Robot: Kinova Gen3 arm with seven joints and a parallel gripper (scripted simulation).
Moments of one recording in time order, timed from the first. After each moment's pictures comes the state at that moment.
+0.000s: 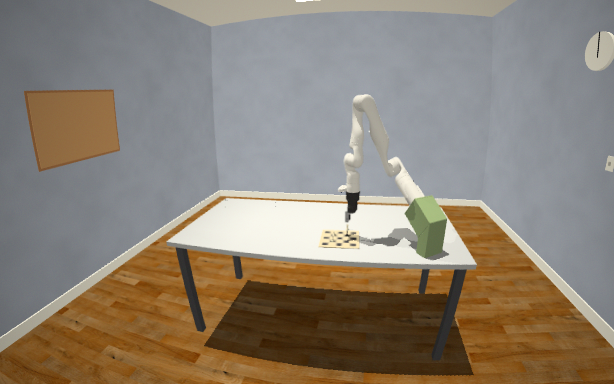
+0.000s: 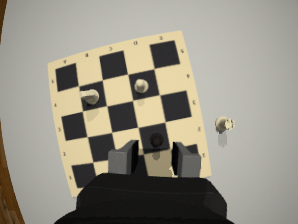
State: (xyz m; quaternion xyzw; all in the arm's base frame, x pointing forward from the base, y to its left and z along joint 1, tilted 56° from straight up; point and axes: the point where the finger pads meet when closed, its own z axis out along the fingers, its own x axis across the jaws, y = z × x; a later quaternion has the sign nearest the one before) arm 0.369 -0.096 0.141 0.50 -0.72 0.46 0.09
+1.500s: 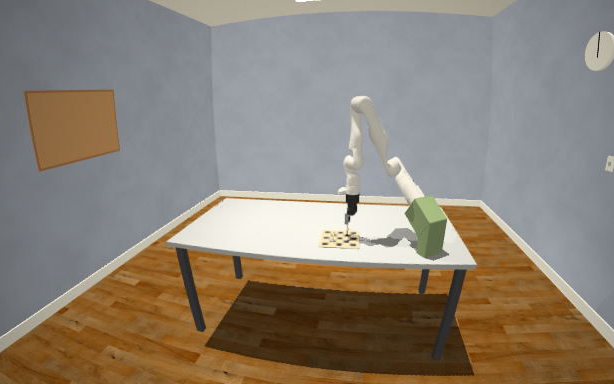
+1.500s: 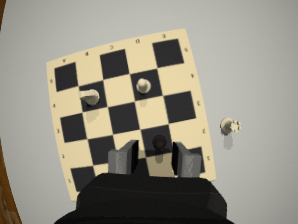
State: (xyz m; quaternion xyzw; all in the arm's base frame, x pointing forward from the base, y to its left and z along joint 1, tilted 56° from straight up) arm 0.375 -0.103 0.133 0.51 -0.72 0.46 0.09
